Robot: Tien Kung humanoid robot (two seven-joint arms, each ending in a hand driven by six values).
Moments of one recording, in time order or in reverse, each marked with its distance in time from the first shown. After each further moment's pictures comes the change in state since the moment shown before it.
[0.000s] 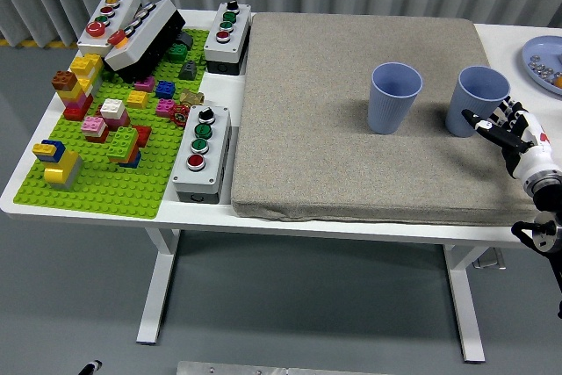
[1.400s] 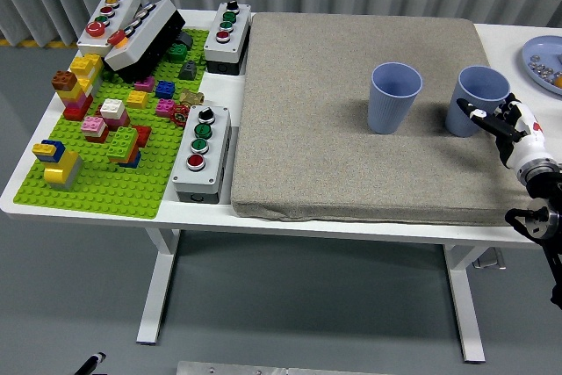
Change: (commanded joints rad) left arm -0.024 0.000 0.017 0.000 0.006 -0.003 0.003; right arm 0.069 0.023 -0.024 -0.072 0.018 0.004 -0.002
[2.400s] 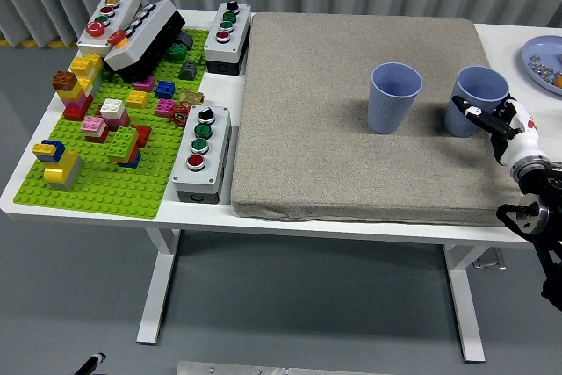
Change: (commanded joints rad) left arm 0.002 0.002 0.010 0.000 -0.001 0.000 0.002; right arm 0.029 0.023 -0.024 -0.051 0.039 -0.035 0.038
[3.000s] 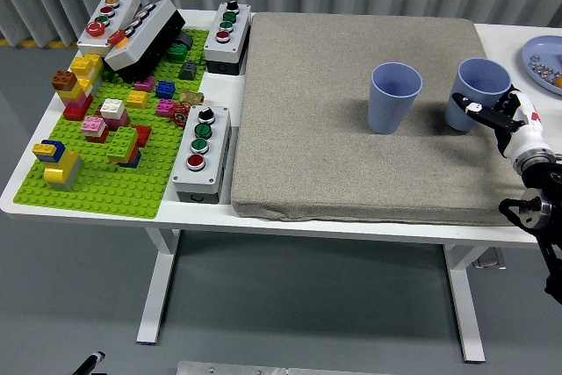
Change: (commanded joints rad) left arm -0.002 0.003 -0.011 0.000 0.003 0.001 -0.001; right arm 0.013 -0.023 0.006 0.058 -0.046 -0.013 -0.020
